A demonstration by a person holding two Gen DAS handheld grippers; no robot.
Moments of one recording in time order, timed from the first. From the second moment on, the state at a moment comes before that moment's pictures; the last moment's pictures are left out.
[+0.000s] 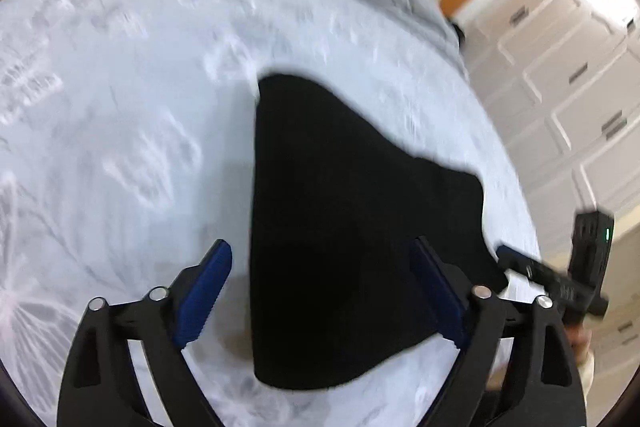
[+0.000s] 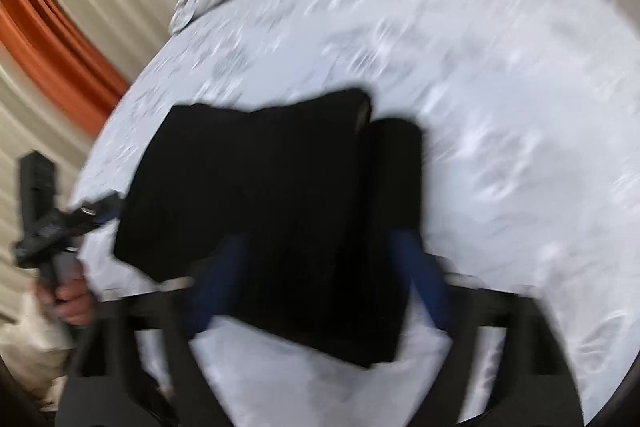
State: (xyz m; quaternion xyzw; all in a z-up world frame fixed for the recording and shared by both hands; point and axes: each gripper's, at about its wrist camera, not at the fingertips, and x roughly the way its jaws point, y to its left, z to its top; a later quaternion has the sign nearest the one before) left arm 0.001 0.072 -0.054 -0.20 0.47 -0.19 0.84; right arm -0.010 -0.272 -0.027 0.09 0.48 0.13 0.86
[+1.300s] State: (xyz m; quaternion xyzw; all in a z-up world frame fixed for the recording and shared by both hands) left arm 0.024 0.010 -0.064 -0.02 0.47 -0.05 0.88; right arm -0.009 -0.197 -0.015 0.11 0.42 0.17 0.89
